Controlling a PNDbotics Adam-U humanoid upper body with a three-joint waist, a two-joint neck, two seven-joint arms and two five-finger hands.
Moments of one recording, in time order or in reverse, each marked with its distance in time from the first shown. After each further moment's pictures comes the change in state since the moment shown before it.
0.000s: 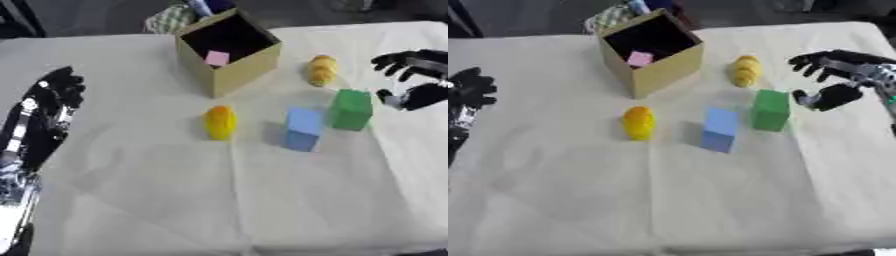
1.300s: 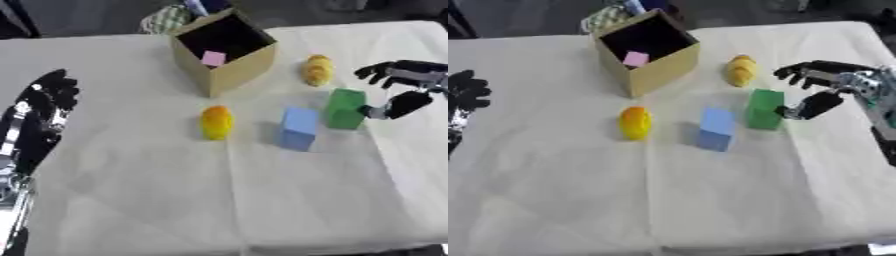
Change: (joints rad) left arm 0.000 0.000 0.000 0.004 0.005 -0.001 -0.005; right arm -0.118 0.035 0.134 0.114 0.158 -0.083 0.110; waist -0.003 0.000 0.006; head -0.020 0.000
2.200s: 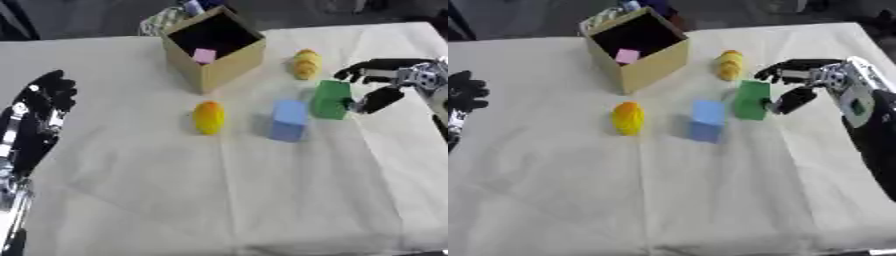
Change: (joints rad) left arm 0.000 0.000 0.000 0.000 0.003 -0.003 -0.004; right arm -0.077 0.077 0.006 0.108 0.113 -0.051 0.056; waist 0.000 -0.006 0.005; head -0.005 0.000
